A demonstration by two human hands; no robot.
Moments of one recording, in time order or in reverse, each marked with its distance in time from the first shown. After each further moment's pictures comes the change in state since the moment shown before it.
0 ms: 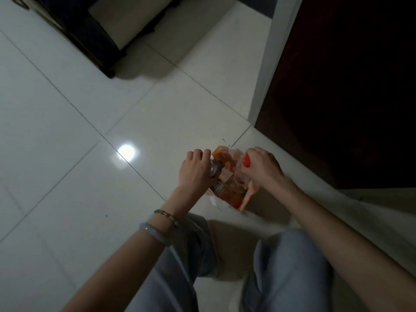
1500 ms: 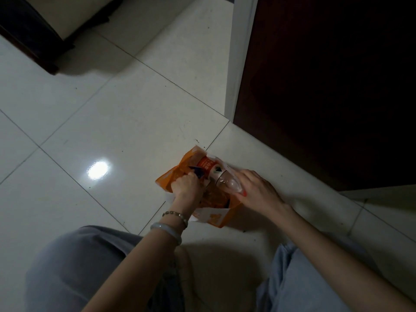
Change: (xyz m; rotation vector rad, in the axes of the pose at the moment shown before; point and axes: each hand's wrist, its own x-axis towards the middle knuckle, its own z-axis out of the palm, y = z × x) left_hand 0.110 0.002 0.222 0.143 -0.257 -0.267; right_hand 0.033 0.166 0.166 -0.042 0.037 -0.237
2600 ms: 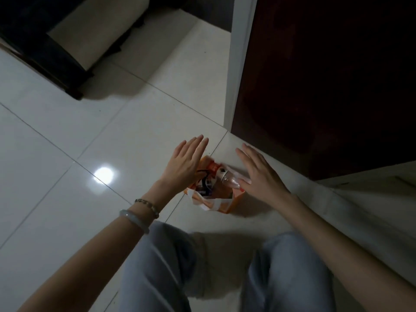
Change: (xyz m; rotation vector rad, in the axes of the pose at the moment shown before) left_hand -0.103 -0.070 -0.182 0.083 0.420 0.745; right_hand -0.037 -0.128 -0.162 -0.011 0.128 0.049
